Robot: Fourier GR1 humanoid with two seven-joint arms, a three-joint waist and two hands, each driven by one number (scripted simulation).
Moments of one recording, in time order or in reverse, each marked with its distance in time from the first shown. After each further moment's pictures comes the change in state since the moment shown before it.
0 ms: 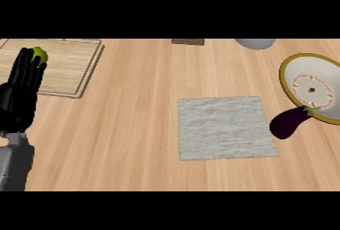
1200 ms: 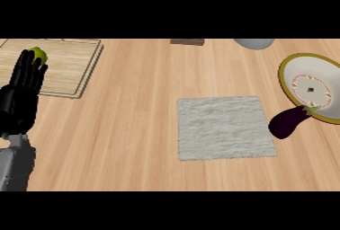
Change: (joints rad) left arm 0.011 -0.015 0.006 -0.004 -0.010 -0.003 -0.009; right arm -0.439 0.395 0.420 -0.031 0.175 -0.068 0.286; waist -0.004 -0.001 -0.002
